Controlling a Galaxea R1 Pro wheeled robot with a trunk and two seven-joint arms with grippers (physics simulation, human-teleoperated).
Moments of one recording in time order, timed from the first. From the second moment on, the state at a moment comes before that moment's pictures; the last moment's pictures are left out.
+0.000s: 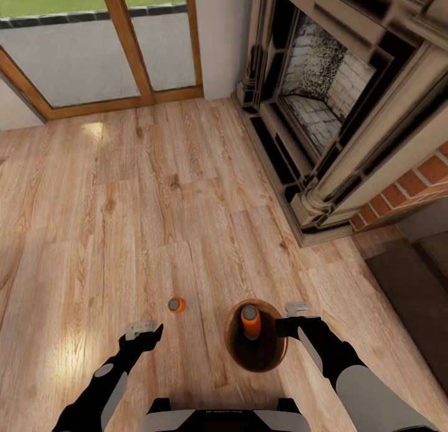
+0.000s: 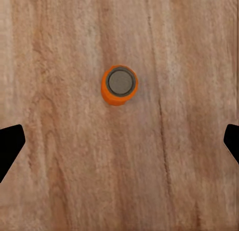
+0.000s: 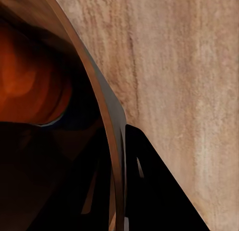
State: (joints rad) left arm -0.43 0.03 0.10 -0.70 0.11 -0.06 -0.13; right arm -0.68 -0.03 0.15 -0.58 -0.08 0.47 0.08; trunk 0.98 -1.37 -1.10
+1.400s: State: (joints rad) left arm -0.43 0.02 0.10 -0.70 0.11 -0.06 -0.13; right arm -0.68 -0.02 0.15 -0.62 -0.08 0.47 0.08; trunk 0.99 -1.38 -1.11
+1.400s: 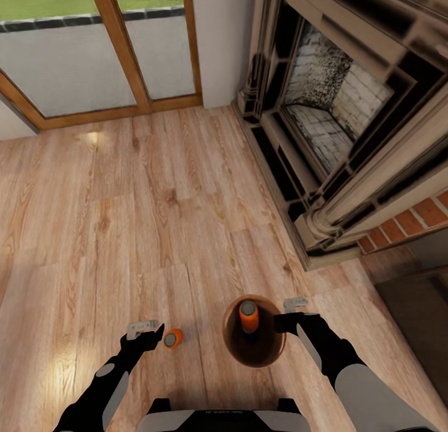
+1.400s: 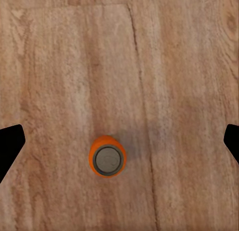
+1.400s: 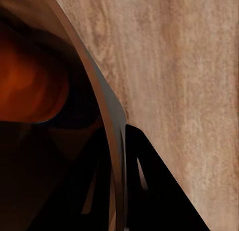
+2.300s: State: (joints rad) left arm -0.43 0.02 0.10 -0.70 0.11 -0.06 -0.13; right arm -0.67 -0.03 0.14 -1.04 -0.07 0.80 0.09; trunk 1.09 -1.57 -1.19
